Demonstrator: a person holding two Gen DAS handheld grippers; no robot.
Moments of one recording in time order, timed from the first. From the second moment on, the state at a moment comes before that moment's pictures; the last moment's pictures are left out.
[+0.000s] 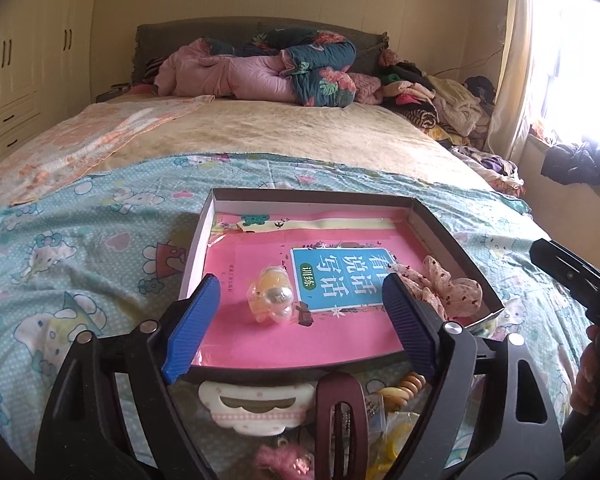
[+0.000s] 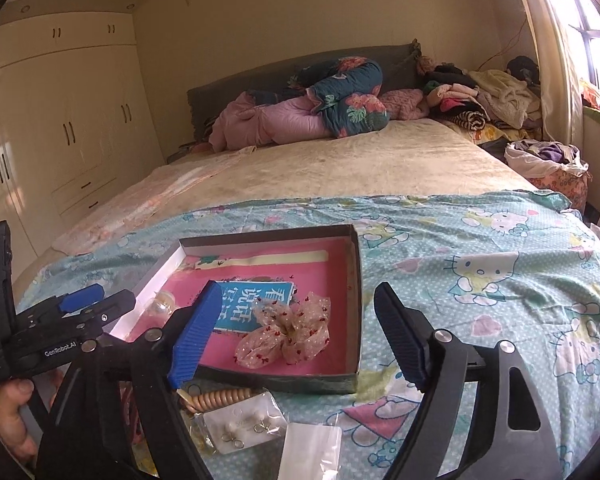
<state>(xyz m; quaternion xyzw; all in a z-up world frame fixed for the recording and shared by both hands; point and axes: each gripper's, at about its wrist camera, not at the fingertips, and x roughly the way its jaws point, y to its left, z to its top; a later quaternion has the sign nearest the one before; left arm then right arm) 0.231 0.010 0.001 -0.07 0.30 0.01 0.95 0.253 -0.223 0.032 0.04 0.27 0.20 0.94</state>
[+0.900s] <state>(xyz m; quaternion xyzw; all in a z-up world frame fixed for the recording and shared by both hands) 0.155 0.005 0.014 -0.05 0.26 0.00 0.96 0.164 -0.221 0.048 0.00 0.24 0.21 0.95</state>
